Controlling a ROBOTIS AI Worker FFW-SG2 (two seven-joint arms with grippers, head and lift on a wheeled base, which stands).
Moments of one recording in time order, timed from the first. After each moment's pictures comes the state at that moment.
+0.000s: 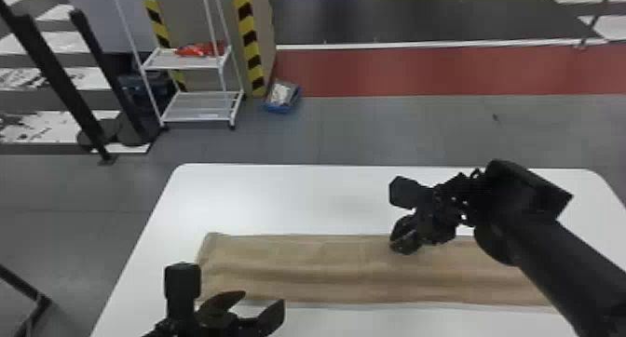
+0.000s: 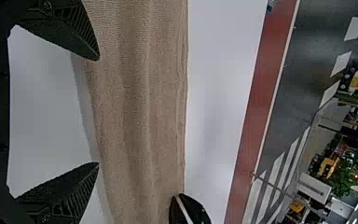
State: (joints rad) left arm 0.43 0.27 -0.01 -1.88 0.40 0.57 -0.27; right arm -0.73 -0.05 0.25 -0.43 0.91 -0.12 1.00
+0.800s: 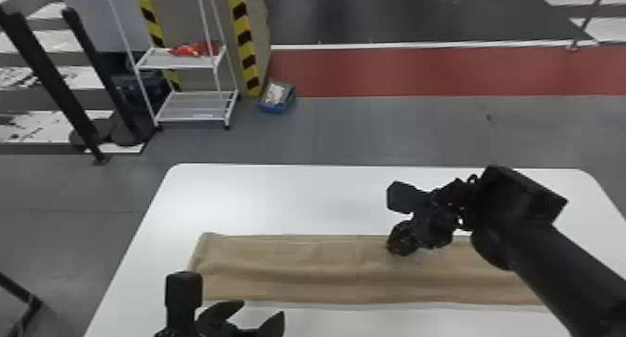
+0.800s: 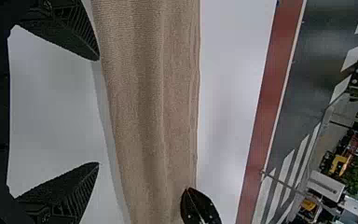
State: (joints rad) left arm 0.46 0.28 -0.03 -1.90 0.38 0.59 -0.26; right arm -0.71 -0.05 0.25 -0.42 0.91 -0.13 0.99
